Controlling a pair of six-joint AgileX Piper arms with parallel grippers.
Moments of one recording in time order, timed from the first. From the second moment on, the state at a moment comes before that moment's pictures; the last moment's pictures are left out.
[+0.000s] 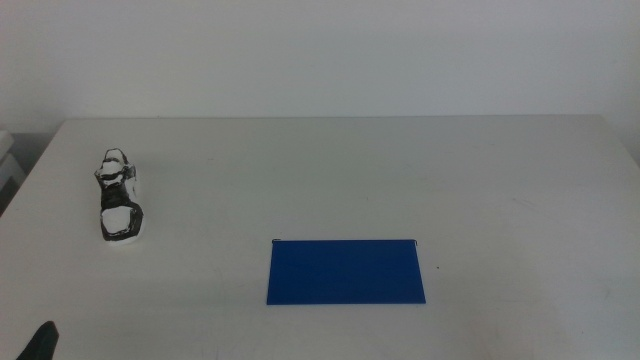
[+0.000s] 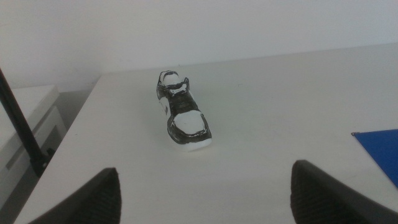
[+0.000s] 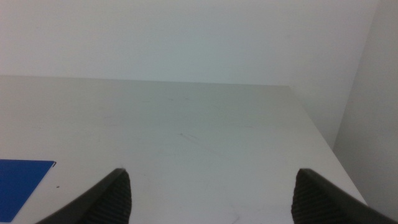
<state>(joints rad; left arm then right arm) -0.04 -0.01 0.03 0.01 0.21 0.04 -0.03 -0.01 0.03 0.04 0.17 -0.06</state>
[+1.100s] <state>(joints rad) -0.04 0.84 -0.87 0.01 0.47 -0.01 -0.03 -0.01 0.03 0.04 0.17 -0.06</state>
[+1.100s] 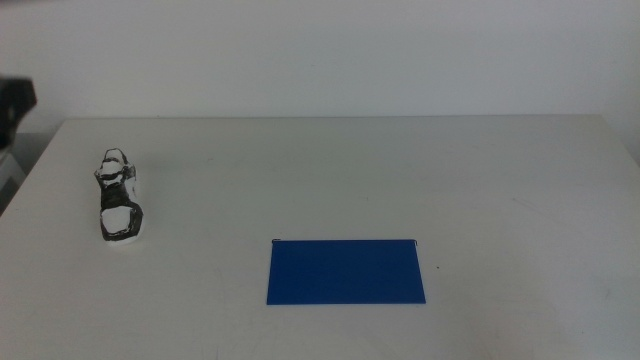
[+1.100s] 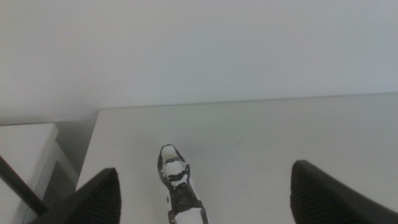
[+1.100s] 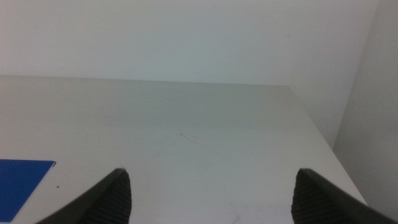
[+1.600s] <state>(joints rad) -0.04 1.24 -1.42 0.11 0.78 -0.09 -0.03 -0.01 0.03 0.04 0.17 -0.06</state>
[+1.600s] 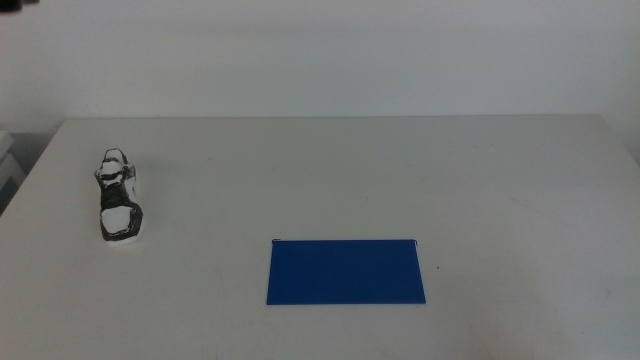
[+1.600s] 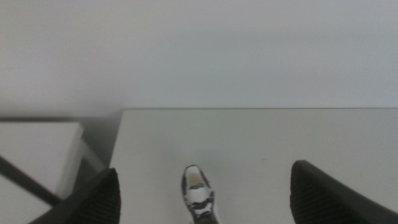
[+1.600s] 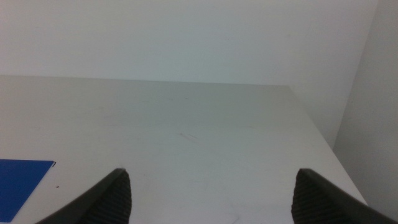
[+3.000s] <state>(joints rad) 0.04 2.25 -2.04 0.04 1.24 -0.16 -0.03 -0.01 0.03 0.04 0.17 -0.06</state>
